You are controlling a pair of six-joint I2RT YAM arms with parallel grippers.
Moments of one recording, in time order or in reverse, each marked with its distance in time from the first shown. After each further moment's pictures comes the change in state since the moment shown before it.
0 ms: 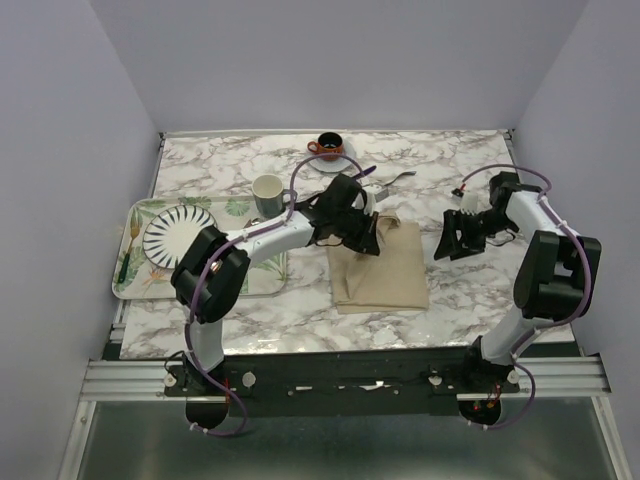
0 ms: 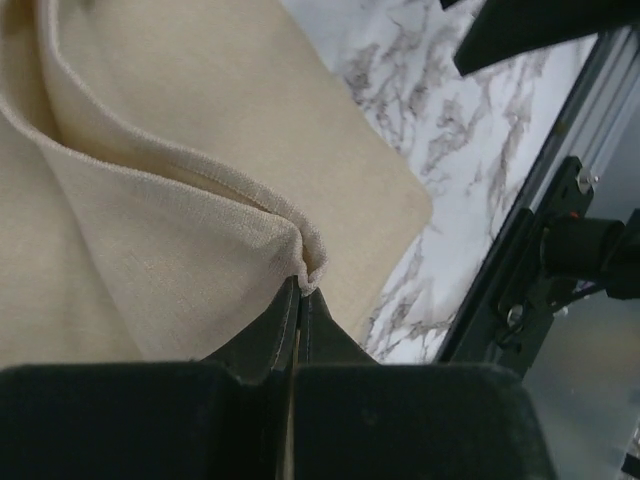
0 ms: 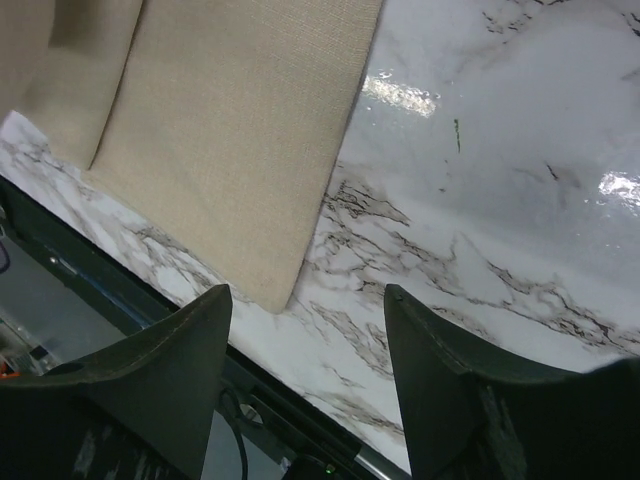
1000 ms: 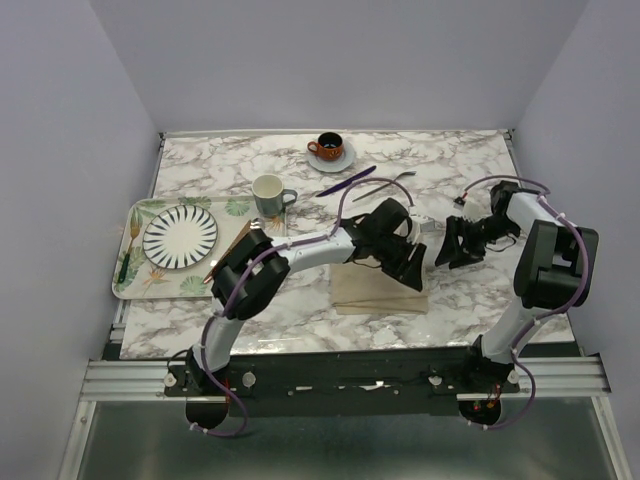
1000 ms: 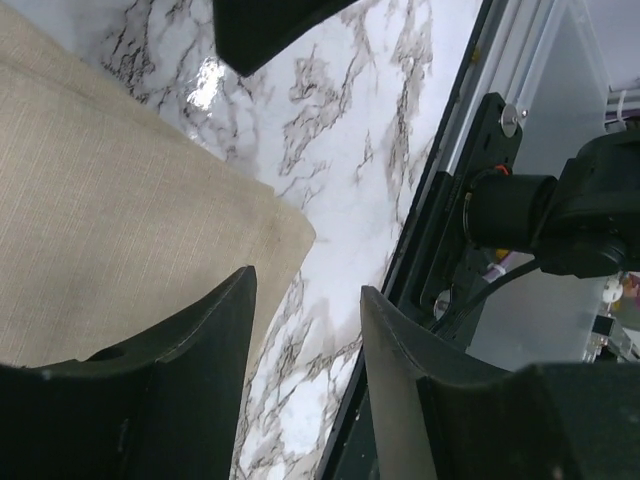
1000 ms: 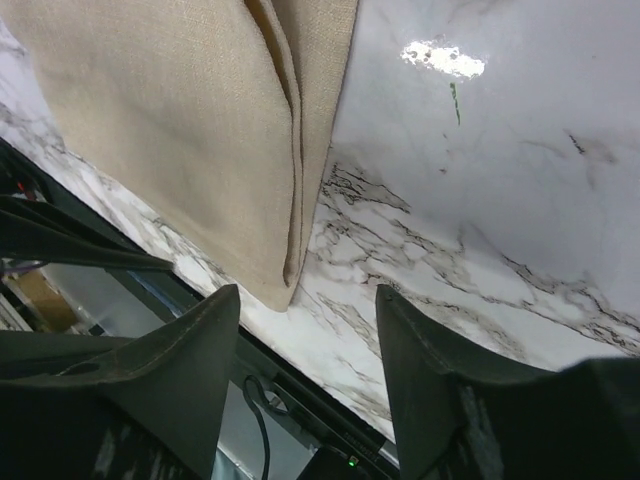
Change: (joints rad) left arm -0.228 0.219 0.203 0.000 0.098 -0.069; right arm -0.053 0.083 -0.003 -0.036 -0.044 0.006
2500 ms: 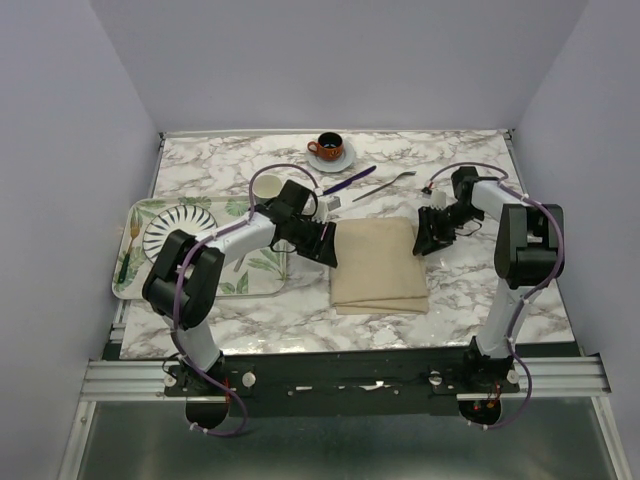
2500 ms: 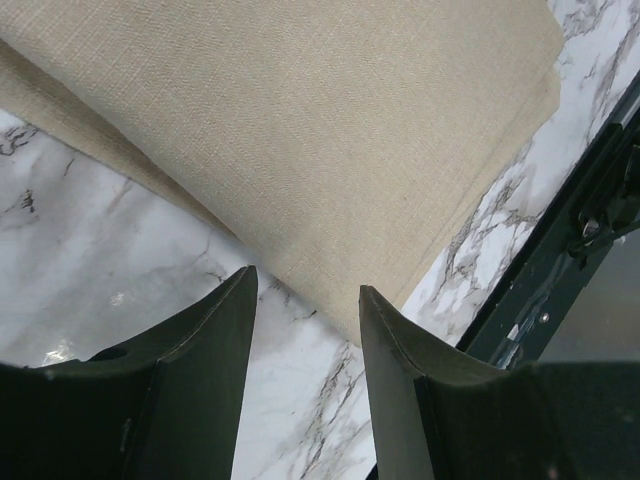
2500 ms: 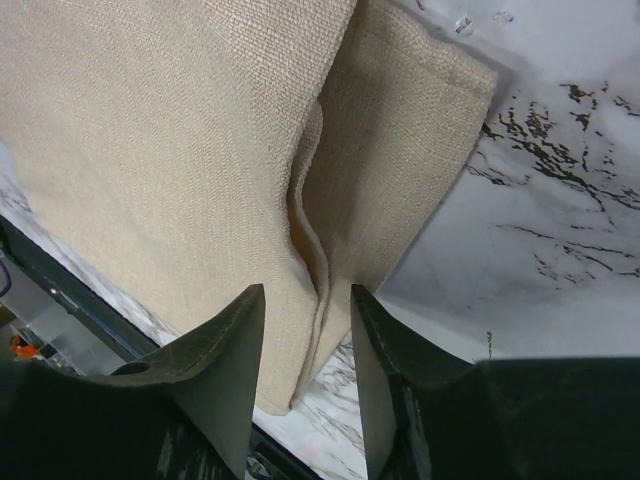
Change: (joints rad) left arm 0.423 -0.348 -0.439 -0.143 0.016 0.257; right arm 0.208 0.180 0.137 0.154 0.057 0.129
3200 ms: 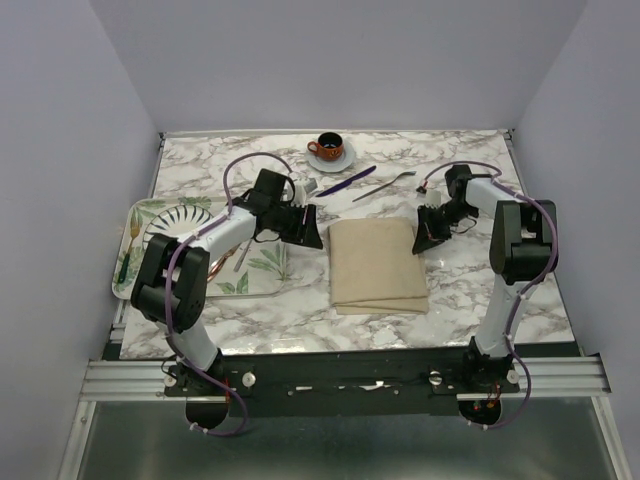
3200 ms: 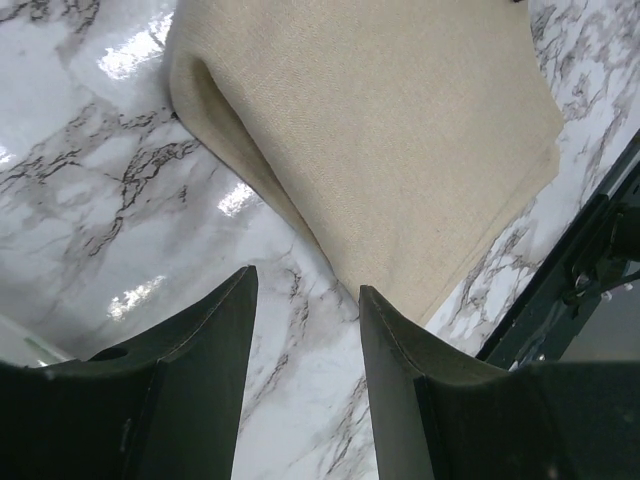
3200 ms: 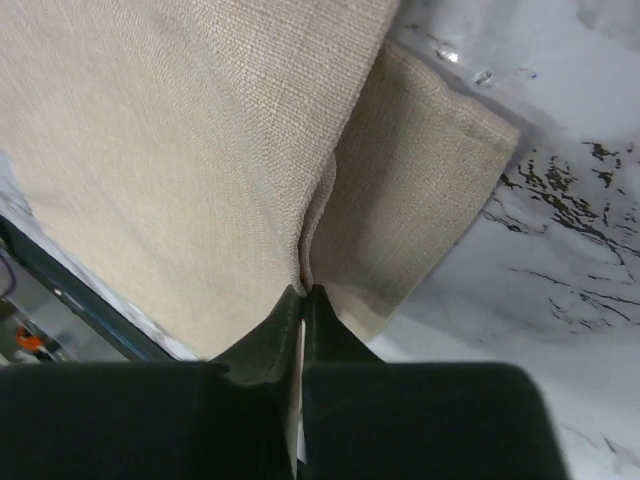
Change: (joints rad) left arm 0.133 -0.043 -0.002 0.025 0.000 -0.025; right arm 0.029 0.051 0.049 -0.007 0.004 0.026
